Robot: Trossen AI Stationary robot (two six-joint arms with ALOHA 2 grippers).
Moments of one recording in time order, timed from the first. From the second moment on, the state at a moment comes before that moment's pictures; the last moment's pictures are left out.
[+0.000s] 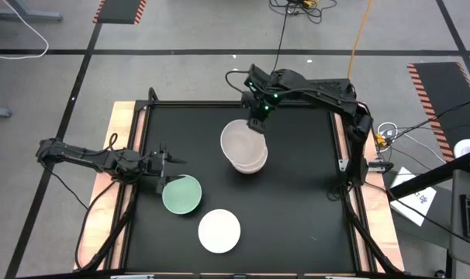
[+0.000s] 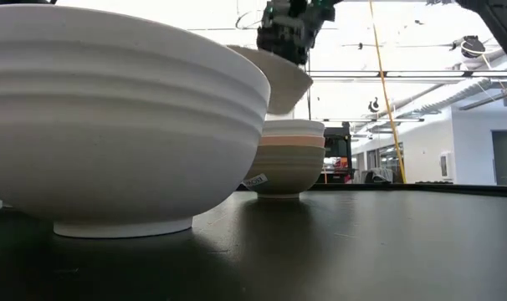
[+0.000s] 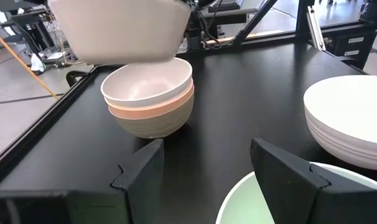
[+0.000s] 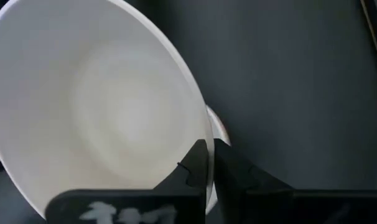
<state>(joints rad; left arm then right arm) -0.18 0.32 0.13 -0.03 -0.18 0.11 -0.48 1.93 1.94 -1.17 -0.39 -0.17</state>
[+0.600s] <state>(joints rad) -0.18 0.32 0.13 -0.03 -0.19 0.13 -0.52 1.96 1.95 -1.31 -0.29 -0.22</state>
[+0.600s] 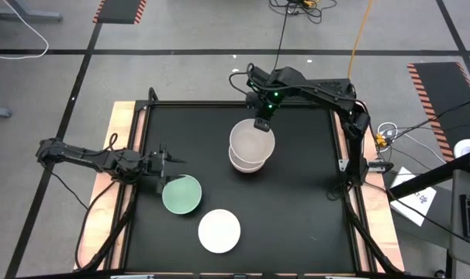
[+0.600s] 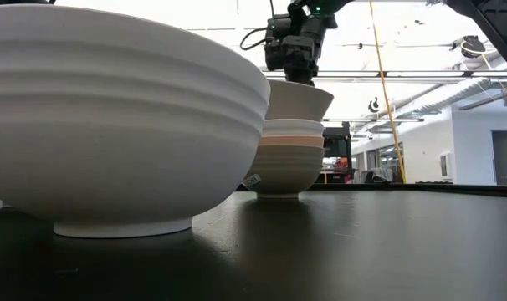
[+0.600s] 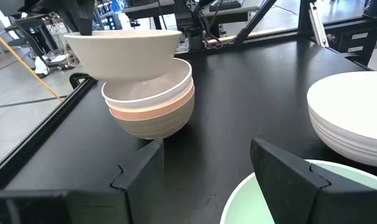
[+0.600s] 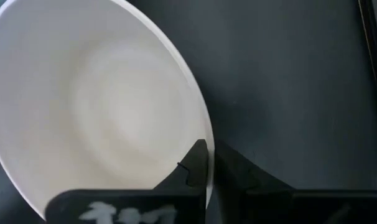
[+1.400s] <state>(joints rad) -0.18 0.32 0.13 -0.05 -0.18 0.13 -0.47 2.08 1.95 -1.33 -0.35 -0.24</state>
